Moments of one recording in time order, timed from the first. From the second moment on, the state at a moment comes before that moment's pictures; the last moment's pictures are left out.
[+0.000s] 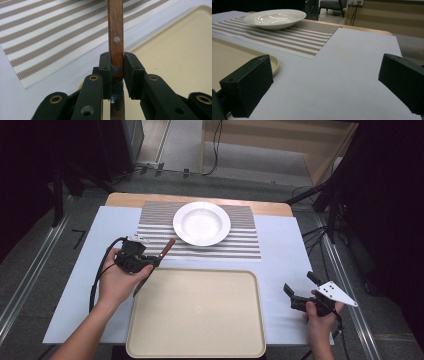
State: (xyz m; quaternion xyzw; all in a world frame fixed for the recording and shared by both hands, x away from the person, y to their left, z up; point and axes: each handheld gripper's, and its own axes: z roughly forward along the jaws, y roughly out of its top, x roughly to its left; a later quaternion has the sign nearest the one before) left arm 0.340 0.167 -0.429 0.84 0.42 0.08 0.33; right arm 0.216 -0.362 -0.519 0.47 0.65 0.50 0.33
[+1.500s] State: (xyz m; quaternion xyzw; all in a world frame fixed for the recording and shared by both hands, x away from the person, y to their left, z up) left arm 0.264 0.171 -0.482 0.84 0.43 0.02 0.32; right arm 0.215 -0.361 -0.519 0.47 0.65 0.50 0.33
